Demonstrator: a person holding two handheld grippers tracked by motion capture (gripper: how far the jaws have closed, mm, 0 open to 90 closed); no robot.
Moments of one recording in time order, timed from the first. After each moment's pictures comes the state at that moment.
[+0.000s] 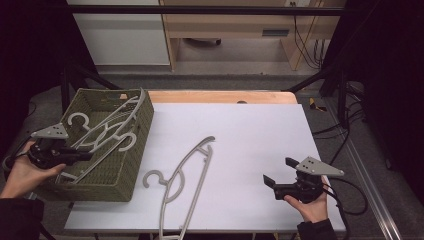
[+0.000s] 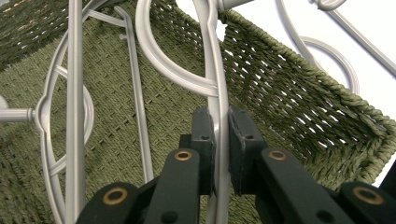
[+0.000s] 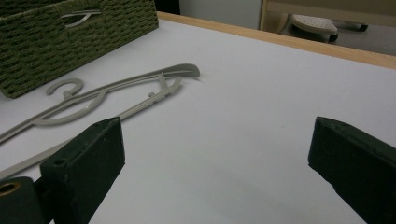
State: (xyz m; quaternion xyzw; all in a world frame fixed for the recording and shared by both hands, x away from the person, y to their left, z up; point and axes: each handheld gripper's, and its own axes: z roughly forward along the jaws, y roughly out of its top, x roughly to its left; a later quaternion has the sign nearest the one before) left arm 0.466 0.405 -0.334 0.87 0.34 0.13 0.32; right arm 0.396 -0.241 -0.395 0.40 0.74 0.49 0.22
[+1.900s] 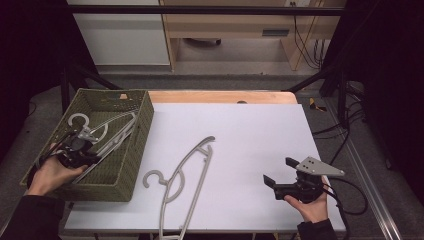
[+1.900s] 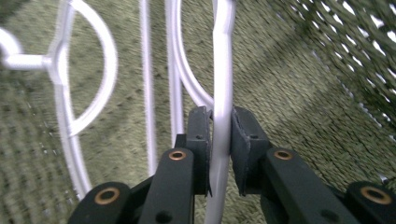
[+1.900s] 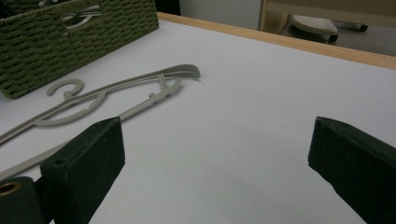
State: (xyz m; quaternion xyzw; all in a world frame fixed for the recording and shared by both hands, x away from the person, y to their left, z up) left arm 0.489 0.370 -0.371 0.88 0.42 0.19 0.16; right arm 0.396 -0.241 -0.395 0.40 0.74 0.50 0.22
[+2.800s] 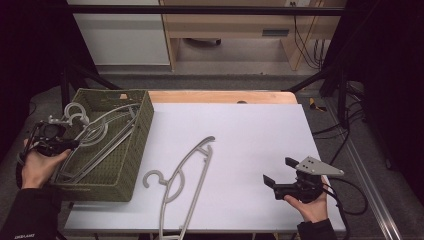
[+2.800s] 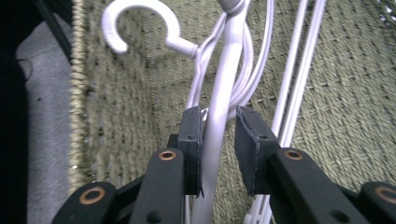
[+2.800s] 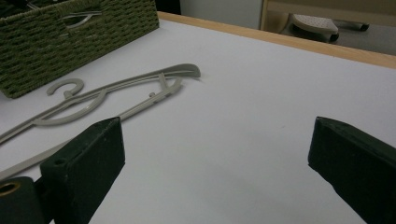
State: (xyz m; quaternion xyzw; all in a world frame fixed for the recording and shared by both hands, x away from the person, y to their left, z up) left arm 0.510 0.426 -0.365 0.76 0.56 0.27 0.19; right arm 0.396 -0.241 -0.395 0.40 0.74 0.49 0.22
